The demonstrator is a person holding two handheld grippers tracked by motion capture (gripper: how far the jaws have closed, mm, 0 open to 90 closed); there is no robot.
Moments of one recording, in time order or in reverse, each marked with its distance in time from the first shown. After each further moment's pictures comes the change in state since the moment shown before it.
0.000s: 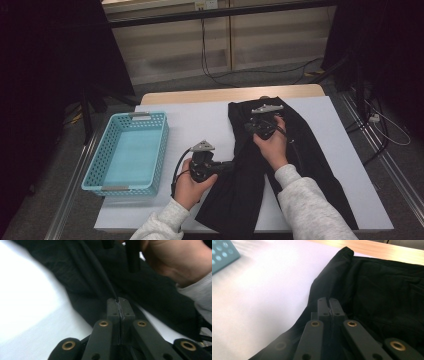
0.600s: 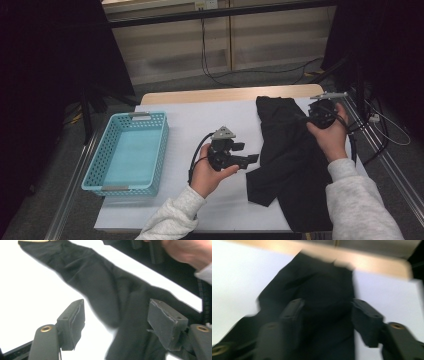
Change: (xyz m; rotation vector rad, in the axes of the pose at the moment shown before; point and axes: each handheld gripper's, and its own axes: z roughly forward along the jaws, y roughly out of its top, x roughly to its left) left arm -0.009 0.033 0.025 -0.020 0.035 0.123; right arm -0.112 -0.014 -0.088 0.041 -0.237 0.070
